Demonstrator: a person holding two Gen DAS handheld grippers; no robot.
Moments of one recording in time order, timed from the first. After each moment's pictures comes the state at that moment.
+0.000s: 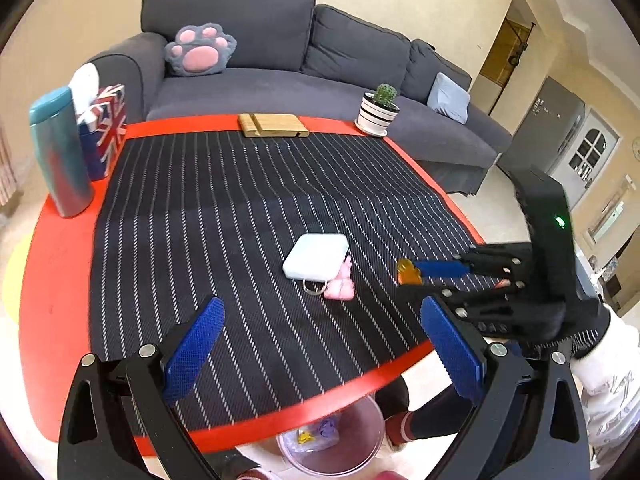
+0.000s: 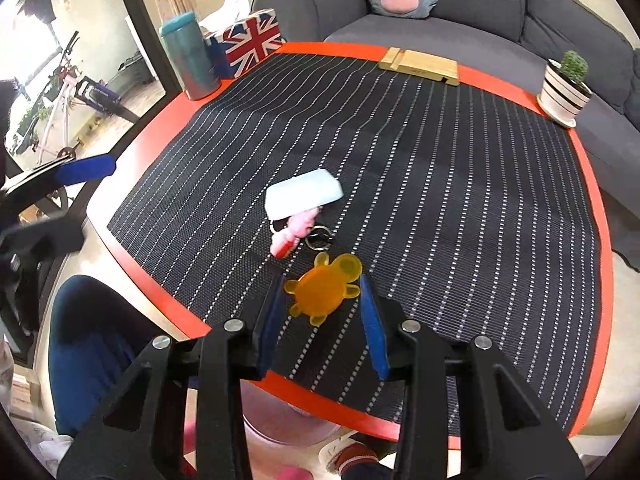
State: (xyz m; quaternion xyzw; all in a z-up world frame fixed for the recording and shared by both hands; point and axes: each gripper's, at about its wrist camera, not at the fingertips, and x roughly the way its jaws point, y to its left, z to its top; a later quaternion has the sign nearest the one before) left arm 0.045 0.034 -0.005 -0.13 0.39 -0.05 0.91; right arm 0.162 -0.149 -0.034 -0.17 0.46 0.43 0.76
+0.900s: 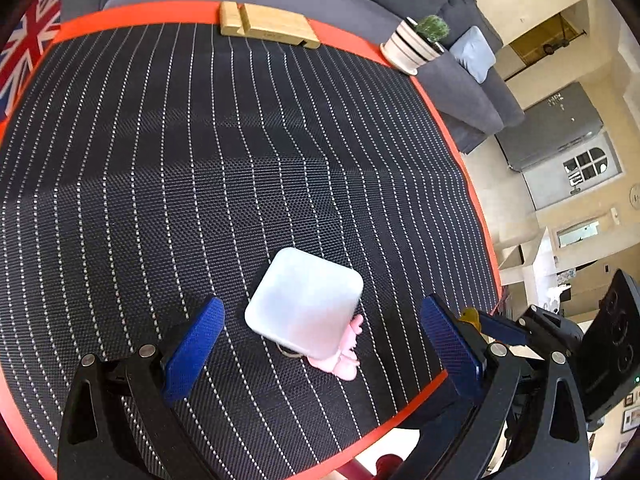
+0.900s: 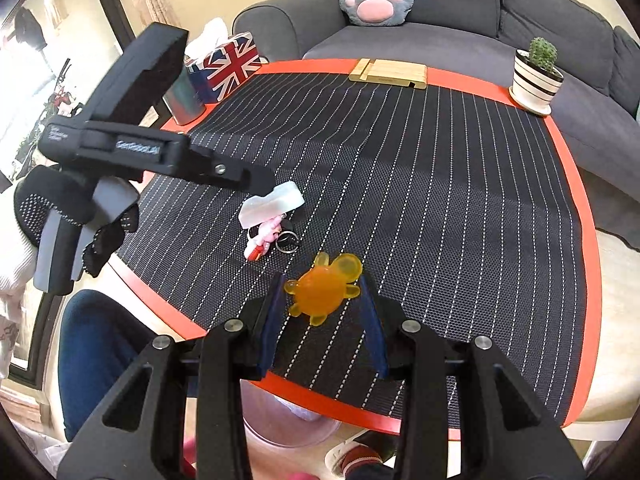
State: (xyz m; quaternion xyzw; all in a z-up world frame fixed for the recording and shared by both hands) left arm 0.179 0.046 -0.073 -0.24 0.54 -0.10 0.80; right arm 0.173 -0.177 -0.026 -0.13 0.46 0.42 0.77
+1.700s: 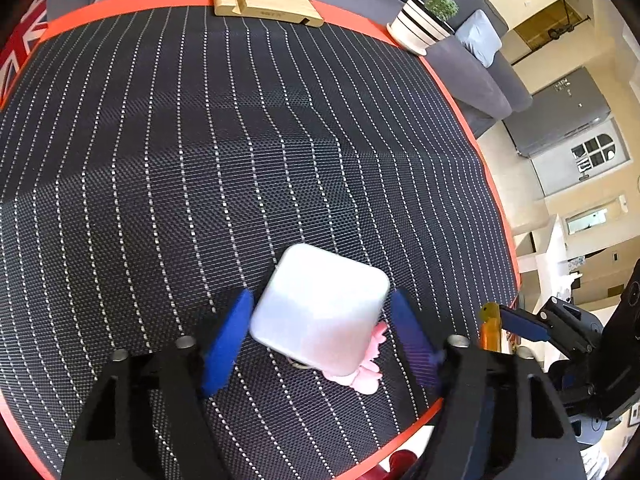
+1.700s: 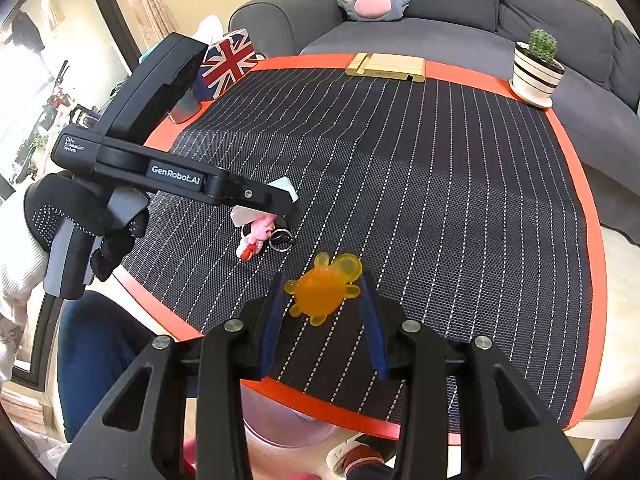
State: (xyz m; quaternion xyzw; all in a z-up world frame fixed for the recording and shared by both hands) left arm 0.192 0.038 -0.092 -0.22 0.56 -0.10 0.79; right arm 0.179 -0.176 -0.035 -0.13 0.47 0.42 0.77
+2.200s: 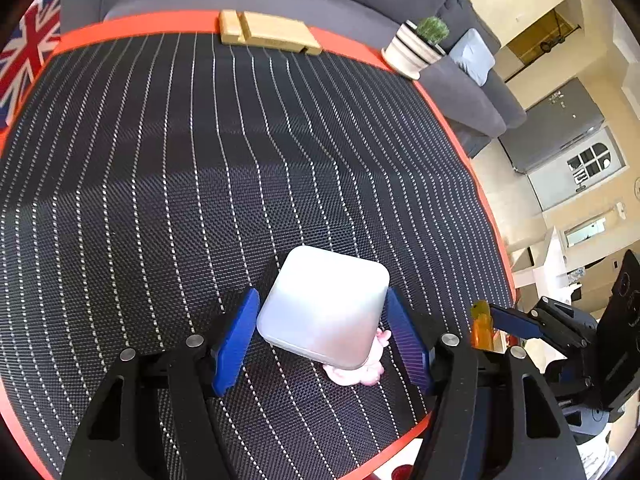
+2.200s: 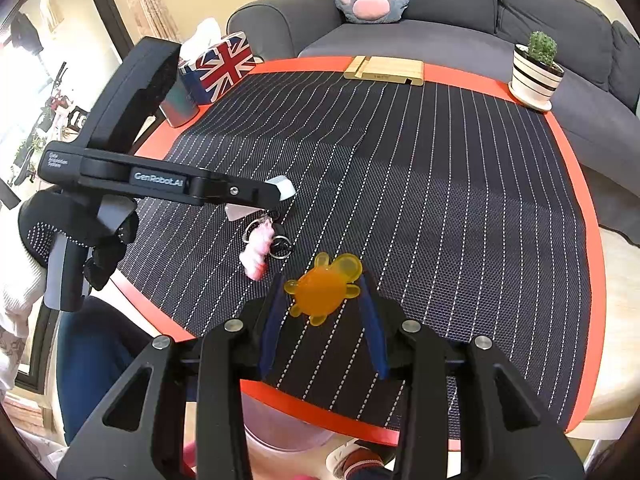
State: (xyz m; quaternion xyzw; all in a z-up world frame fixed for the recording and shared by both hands) left arm 0.176 0.045 -0.076 -0.22 0.52 -0.09 0.82; right arm 0.181 -0.173 -0.032 -0.13 0.46 0.42 0.77
